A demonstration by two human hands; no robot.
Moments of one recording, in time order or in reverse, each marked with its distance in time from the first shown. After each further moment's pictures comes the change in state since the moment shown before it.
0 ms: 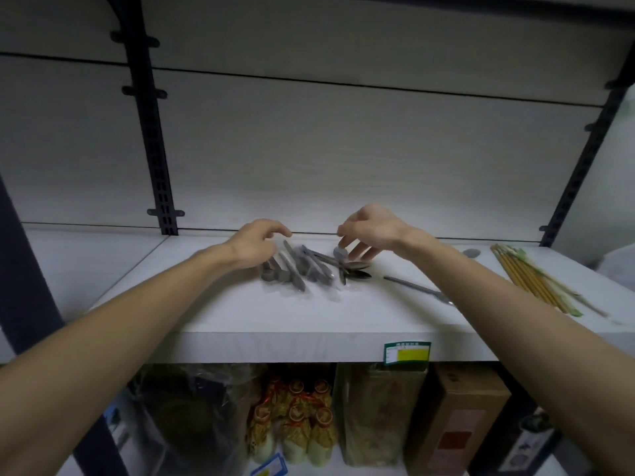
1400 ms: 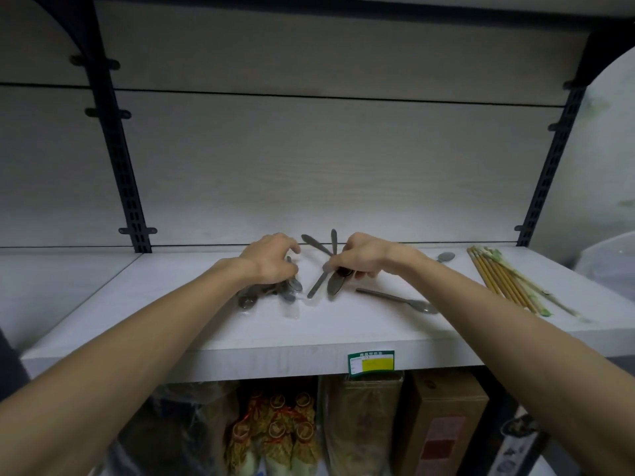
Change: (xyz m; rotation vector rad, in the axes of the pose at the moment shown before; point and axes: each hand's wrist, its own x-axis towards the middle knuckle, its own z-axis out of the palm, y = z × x) left_hand 0.032 0.052 0.047 0.411 -0.054 0.077; right_hand -0.005 0.037 -0.020 -0.237 -0.130 0.082
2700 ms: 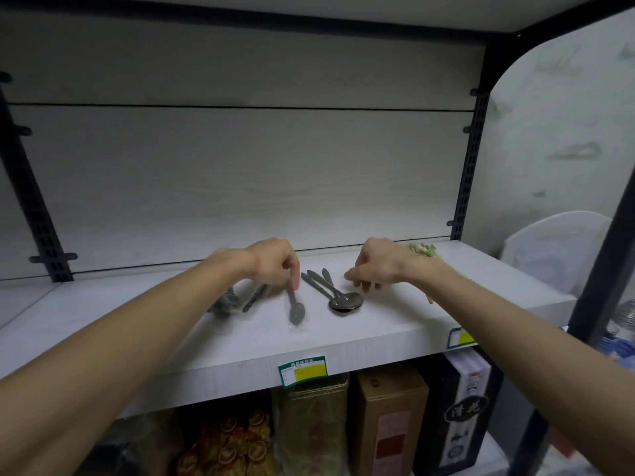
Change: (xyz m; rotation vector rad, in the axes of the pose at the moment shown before) left_hand 0.044 0.098 0.002 0.104 -0.263 0.269; right_hand -0.043 0.110 -0.053 -0.232 0.186 0.054
